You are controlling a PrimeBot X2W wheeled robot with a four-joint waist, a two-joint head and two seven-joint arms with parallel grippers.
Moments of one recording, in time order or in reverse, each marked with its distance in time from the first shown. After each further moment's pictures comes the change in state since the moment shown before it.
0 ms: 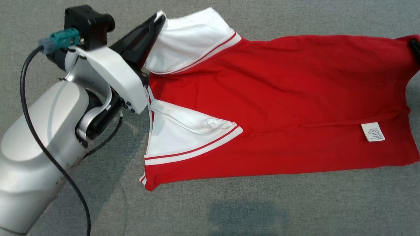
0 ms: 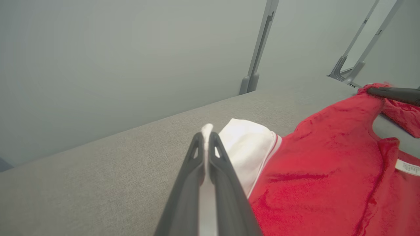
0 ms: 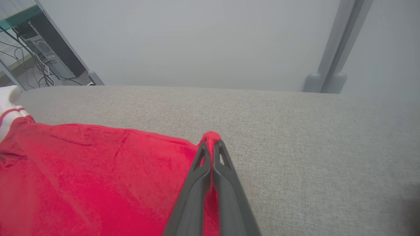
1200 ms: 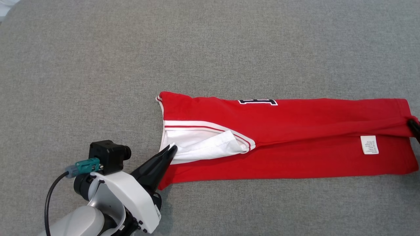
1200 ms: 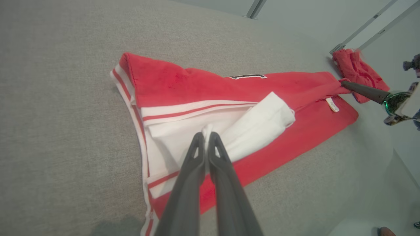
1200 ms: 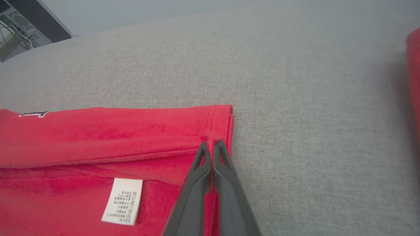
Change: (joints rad) left arm 0.562 0.170 -0.039 -0.504 -0.168 0.287 0.033; right arm 0.347 -0.079 -0.011 -0.037 0.100 0.000 -0.042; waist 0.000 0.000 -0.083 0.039
